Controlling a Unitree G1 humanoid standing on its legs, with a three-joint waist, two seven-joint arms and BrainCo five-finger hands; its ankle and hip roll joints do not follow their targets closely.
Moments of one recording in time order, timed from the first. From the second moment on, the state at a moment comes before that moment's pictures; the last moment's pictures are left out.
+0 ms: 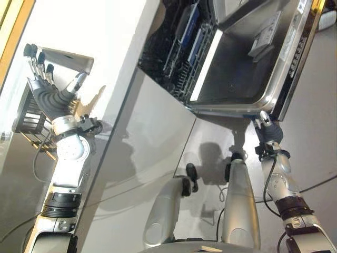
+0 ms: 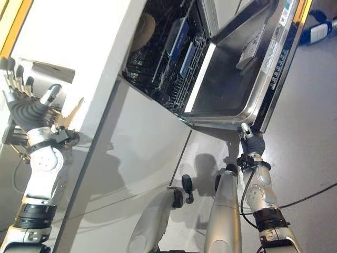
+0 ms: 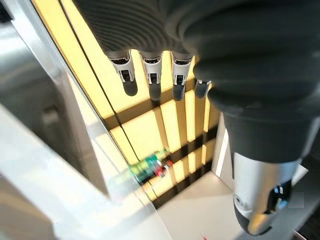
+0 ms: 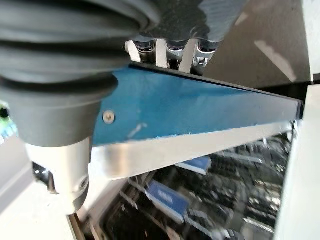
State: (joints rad) left arm -0.24 0.52 0.03 -0.07 -0.29 -0.34 0.64; right arm -0.19 -0.45 0.06 0.33 0.95 -0.26 0.03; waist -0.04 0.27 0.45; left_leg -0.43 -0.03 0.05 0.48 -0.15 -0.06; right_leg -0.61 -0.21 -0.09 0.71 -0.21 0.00
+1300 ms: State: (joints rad) left arm -0.02 0.48 0.26 -0.14 -0.30 -0.26 0.32; right arm 0.00 -0.35 0.13 0.09 0.65 -0.13 -0.05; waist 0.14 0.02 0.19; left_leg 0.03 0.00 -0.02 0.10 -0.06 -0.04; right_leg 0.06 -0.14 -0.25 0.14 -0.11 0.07
